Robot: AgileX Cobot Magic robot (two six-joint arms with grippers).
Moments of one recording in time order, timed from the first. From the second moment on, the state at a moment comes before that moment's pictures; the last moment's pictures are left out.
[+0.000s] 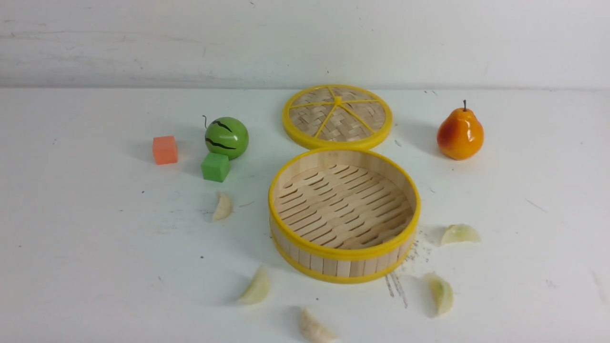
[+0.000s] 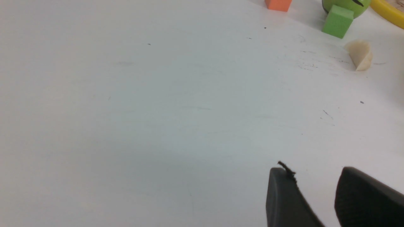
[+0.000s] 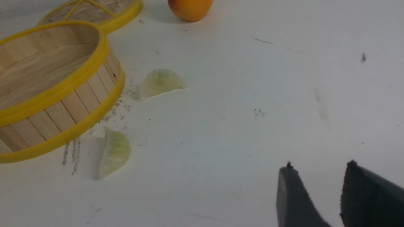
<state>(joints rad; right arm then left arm) -0.01 -0.01 0.02 0.01 0.39 0.26 0.06 -0.01 0.03 0.00 0.39 -0.21</state>
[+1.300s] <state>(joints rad) 0.01 -0.01 0.02 -0.01 0.39 0.26 0.06 -0.01 0.03 0.00 0.39 -0.21</state>
